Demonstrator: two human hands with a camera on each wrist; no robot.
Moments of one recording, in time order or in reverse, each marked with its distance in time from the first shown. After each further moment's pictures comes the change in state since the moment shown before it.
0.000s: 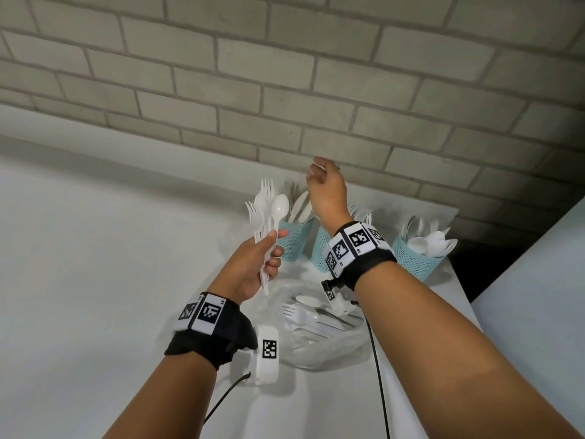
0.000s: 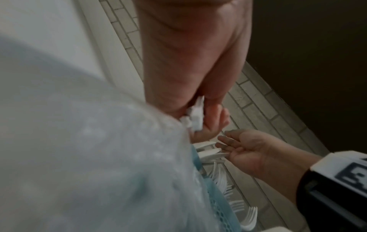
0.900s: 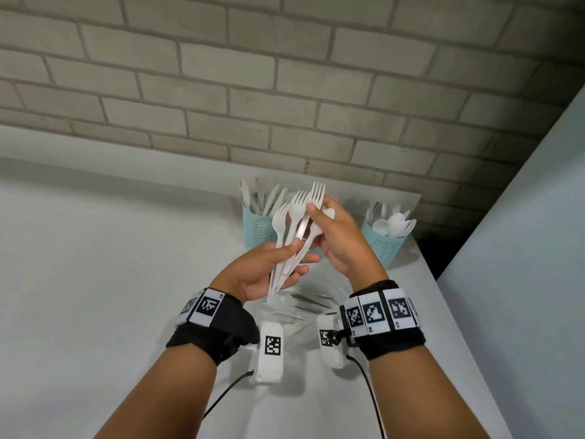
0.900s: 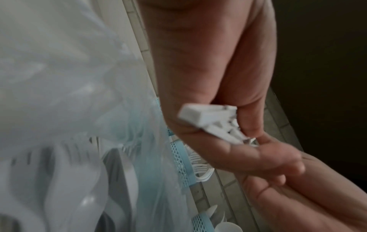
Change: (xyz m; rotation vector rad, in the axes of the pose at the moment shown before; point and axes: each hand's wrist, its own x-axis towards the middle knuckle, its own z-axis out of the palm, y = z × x) left_hand -0.027 -0.015 0.047 0.071 -0.404 -0.169; right_hand -0.098 -0.002 -0.084 0.349 -0.207 0.186
